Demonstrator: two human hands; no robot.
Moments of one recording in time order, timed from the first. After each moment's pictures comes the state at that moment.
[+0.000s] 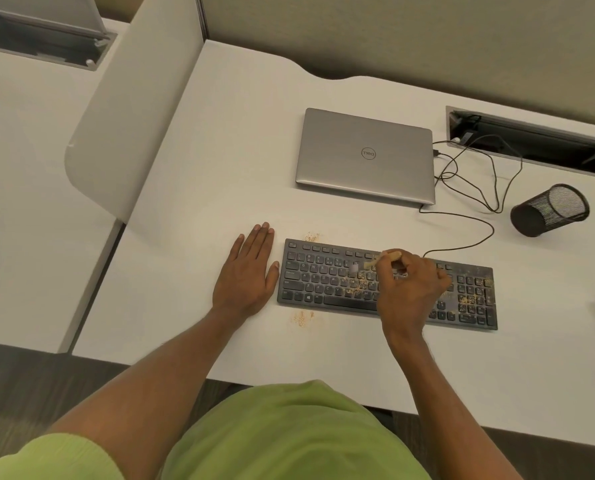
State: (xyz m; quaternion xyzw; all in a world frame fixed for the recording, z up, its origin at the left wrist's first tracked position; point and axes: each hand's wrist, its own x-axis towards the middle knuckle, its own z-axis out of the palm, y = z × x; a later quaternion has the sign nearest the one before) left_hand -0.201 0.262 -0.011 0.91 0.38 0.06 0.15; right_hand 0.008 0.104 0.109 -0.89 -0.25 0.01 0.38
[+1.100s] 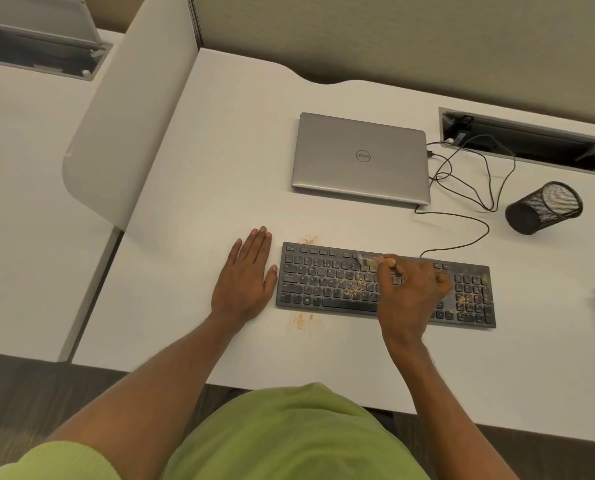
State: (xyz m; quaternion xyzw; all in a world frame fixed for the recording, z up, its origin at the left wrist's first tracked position) left_hand -0.201 0.262 -0.013 0.91 0.38 0.06 0.15; right_hand 0.012 0.093 0.099 -0.89 -0.27 0.00 0.36
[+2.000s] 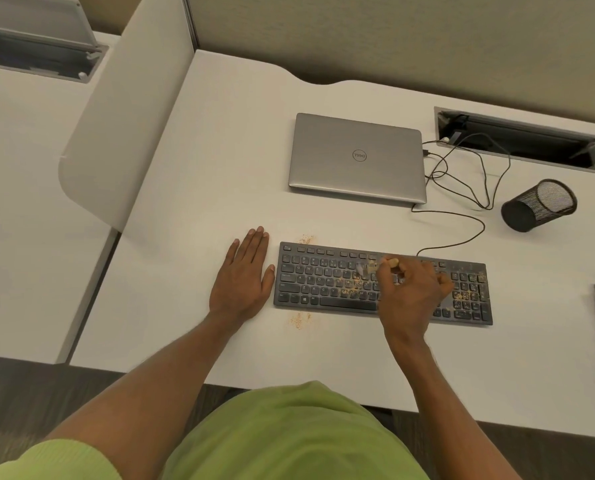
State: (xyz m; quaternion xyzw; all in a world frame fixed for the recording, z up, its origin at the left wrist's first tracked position) left_hand -0.201 0.261 -0.010 0.91 0.38 0.06 0.15; right_hand 0.012 0.090 0.109 -0.89 -0.26 0.00 0.37
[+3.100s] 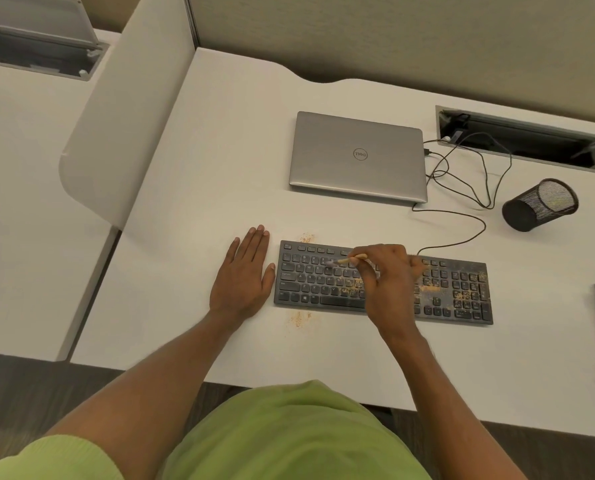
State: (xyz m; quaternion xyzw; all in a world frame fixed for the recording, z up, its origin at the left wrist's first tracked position) left_hand -0.201 0.261 -0.010 0.91 0.38 0.06 0.15; right_hand 0.009 0.103 0.113 -0.82 -0.43 0.08 0.36
